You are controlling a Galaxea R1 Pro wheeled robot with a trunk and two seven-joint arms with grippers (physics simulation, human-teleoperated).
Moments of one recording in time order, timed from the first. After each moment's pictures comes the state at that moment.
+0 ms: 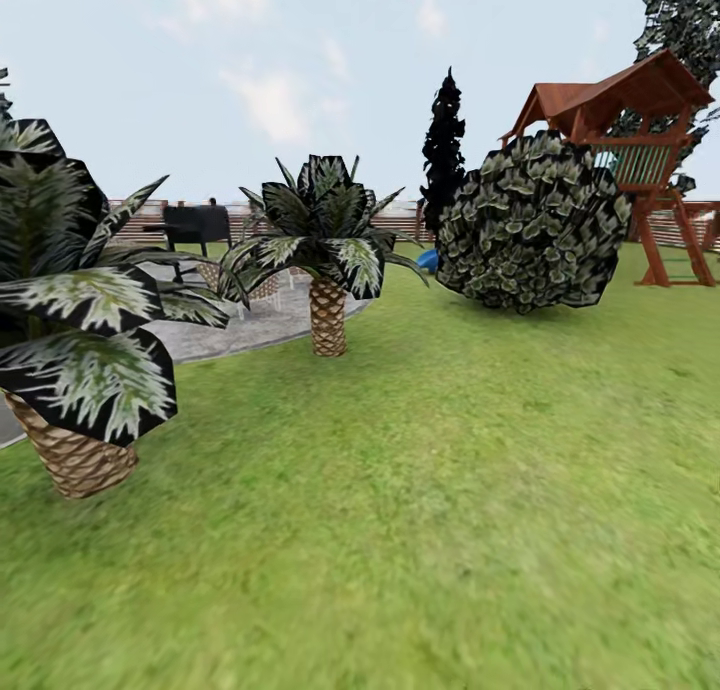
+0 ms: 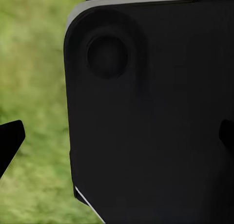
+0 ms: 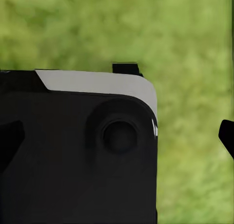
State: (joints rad) left arm 0.01 0.00 0.00 -0.06 0.00 -0.01 0.00; right arm -0.08 -0.01 0.00 -0.05 0.00 -0.08 -0.01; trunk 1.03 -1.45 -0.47
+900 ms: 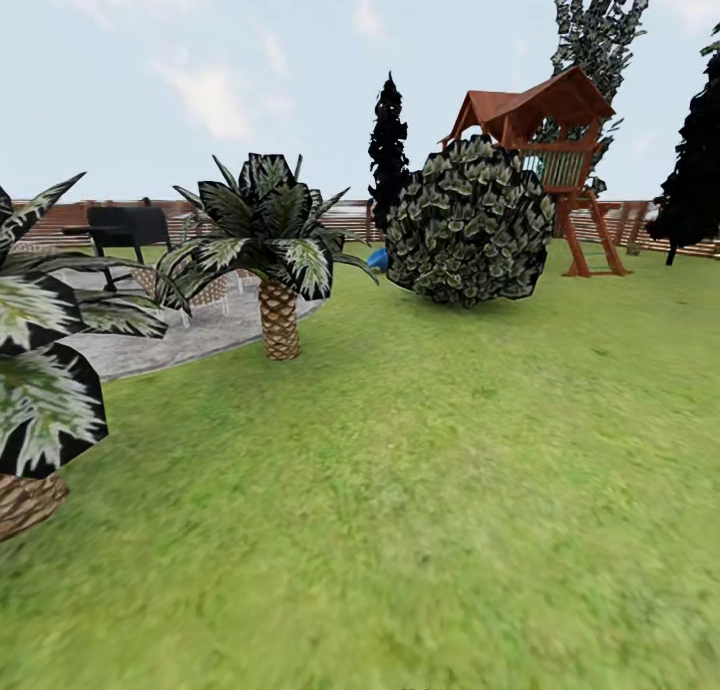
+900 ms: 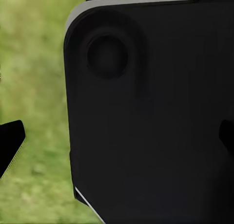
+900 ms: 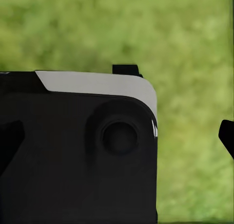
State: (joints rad) left arm 0.01 0.00 0.00 -0.06 0.00 -0.01 0.00; right arm -0.08 -0.01 0.00 -0.05 0.00 -0.08 -0.01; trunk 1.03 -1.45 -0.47
